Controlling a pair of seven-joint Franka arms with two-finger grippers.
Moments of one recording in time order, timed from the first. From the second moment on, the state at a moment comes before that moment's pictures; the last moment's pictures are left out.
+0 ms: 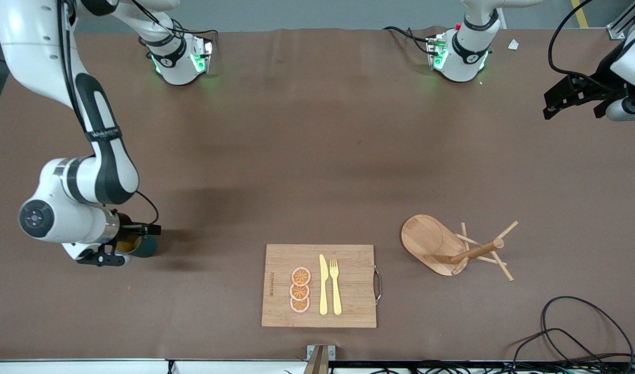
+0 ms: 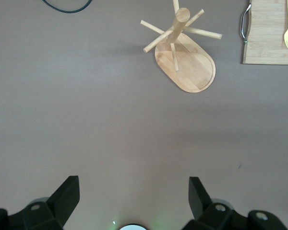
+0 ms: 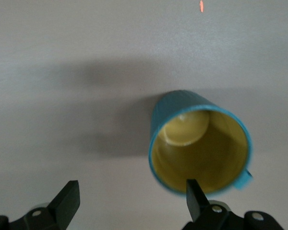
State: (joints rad) left arm -0.05 -0.04 -0.07 -1.51 0.01 1.45 -0.12; right arm 0.04 0.62 -0.02 -1.59 0.06 2.07 0.05
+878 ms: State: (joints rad) left arm -0.05 -0.03 -0.07 -1.50 0.01 1.45 -0.12; right arm 0.04 0.65 -0.03 -1.51 0.03 2.09 -0.04
